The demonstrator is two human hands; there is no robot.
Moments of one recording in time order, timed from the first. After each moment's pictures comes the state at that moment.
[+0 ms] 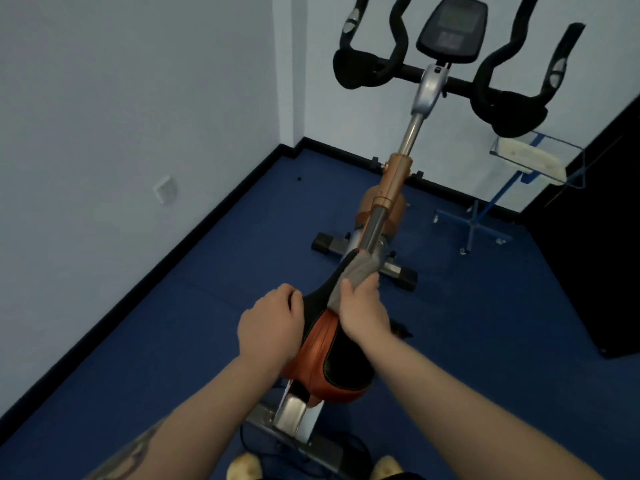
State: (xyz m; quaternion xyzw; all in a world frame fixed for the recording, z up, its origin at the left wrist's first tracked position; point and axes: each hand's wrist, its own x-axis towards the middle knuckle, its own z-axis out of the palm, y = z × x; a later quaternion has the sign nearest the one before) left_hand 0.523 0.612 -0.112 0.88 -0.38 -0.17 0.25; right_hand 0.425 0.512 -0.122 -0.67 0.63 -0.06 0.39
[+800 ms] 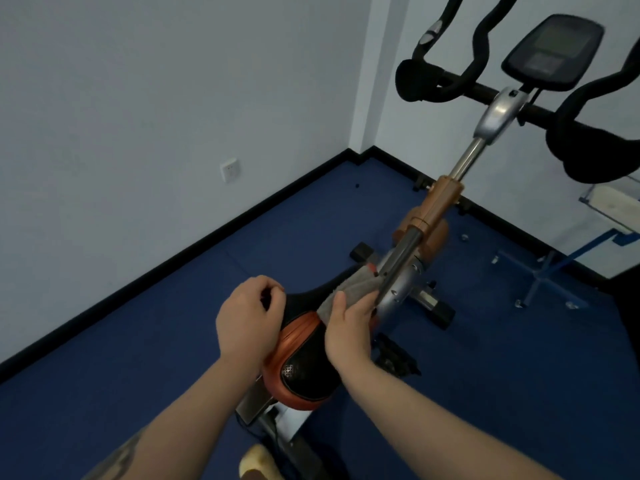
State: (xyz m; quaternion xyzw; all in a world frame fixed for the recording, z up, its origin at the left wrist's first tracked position) left_hand 0.490 0.609 -0.113 0.91 -0.19 -0.02 0.37; right_hand 0.401 0.505 -0.149 -0.68 0.49 -0.17 0.52
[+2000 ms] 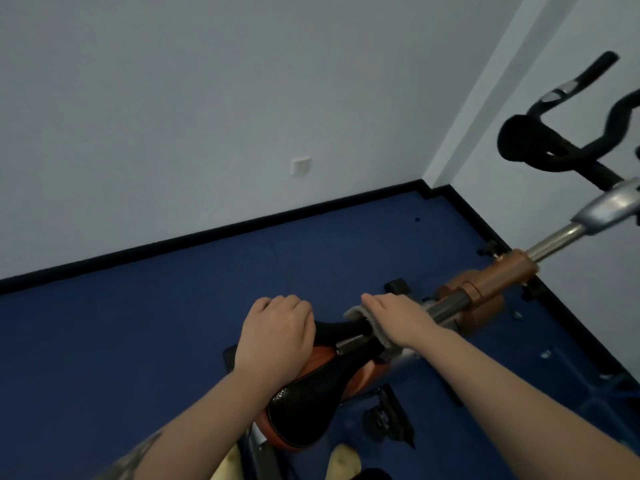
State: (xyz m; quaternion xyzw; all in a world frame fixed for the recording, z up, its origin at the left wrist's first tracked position) left_hand 0.478 0.588 -0.110 0.95 -0.27 0.04 0.15; right_hand 0.457 0.358 -0.108 -0.97 0.03 0.21 0.12
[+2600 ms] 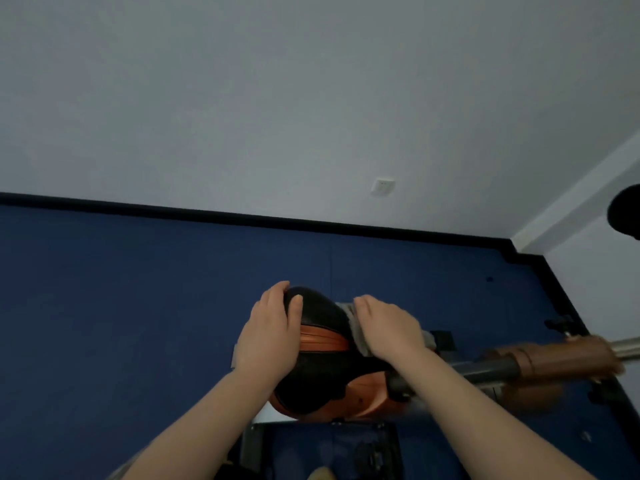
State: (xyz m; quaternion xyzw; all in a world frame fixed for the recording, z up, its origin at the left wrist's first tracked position) left_hand 0.423 0.597 -0.125 0.91 0.12 -0.02 0.40; right_hand 0.469 0.412 -0.110 -0.98 -0.05 0.15 0.11
